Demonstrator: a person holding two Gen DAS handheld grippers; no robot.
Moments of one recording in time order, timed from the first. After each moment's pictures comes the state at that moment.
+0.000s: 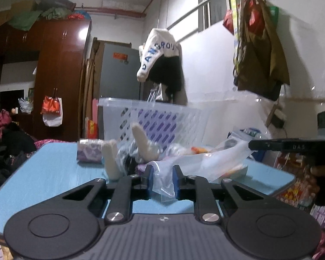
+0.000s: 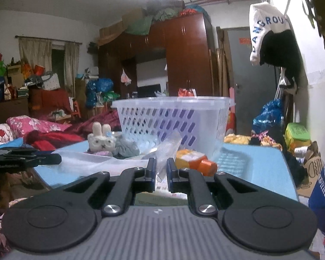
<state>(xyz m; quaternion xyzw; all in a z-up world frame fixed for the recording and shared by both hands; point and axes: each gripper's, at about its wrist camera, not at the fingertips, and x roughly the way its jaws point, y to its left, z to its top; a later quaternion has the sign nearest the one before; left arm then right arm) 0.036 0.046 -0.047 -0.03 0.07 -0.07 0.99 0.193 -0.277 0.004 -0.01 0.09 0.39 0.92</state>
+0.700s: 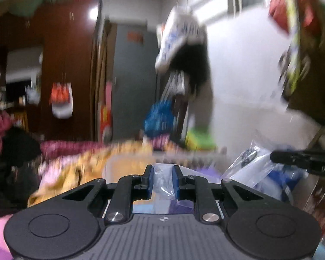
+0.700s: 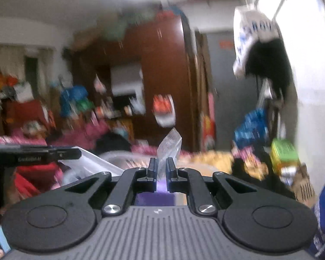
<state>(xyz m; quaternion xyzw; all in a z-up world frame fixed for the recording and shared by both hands) 0.269 0.080 0.094 -0.03 0.17 -0.03 0.98 0.336 -0.194 0.110 -0.01 0.12 0.32 0.94</state>
